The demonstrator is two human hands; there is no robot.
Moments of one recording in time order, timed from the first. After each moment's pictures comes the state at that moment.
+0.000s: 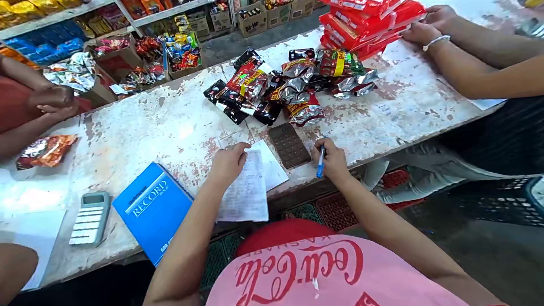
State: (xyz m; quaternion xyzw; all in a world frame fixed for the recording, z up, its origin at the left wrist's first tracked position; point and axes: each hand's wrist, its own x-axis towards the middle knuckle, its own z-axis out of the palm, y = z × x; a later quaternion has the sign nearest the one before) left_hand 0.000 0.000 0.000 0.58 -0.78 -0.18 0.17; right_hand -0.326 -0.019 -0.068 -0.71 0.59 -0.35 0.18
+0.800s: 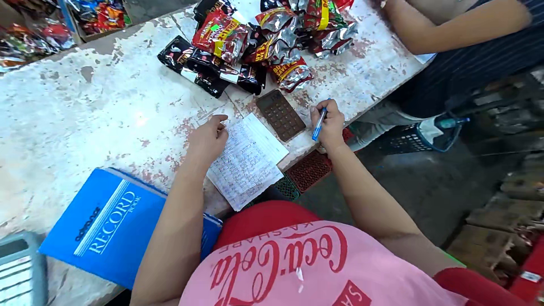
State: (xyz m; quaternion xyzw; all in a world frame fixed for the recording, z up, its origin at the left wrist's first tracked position) left_hand 0.039 -0.038 -0.027 0.55 -0.72 -0.38 0.18; right_hand -0.316 -0.016 -0.074 -0.64 0.64 -0.41 0.06
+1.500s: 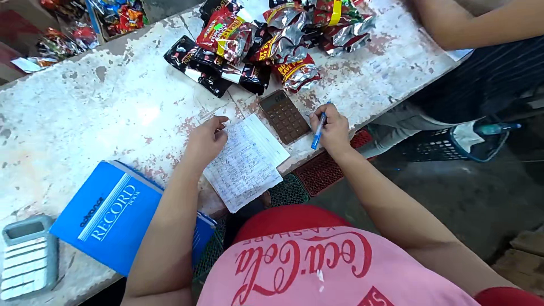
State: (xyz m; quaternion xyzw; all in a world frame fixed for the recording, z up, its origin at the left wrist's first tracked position) left_hand 0.042 -0.036 -0.032 0.55 -0.74 -0.34 0.20; right_hand -0.310 -0.006 -0.068 -0.68 0.65 -0.32 0.08
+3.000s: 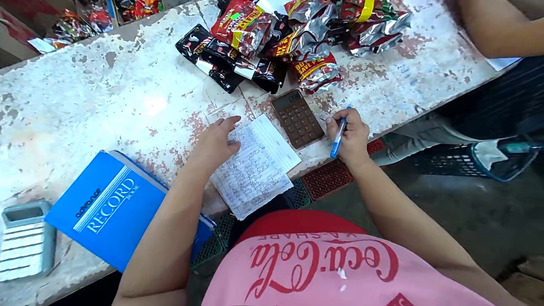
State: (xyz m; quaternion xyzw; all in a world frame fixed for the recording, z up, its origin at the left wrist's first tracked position) left_hand 0.028 -0.024 -0.023 0.56 -0.77 -0.28 0.14; right_hand -0.318 -0.014 -0.075 -0.69 0.61 -0.38 0.10
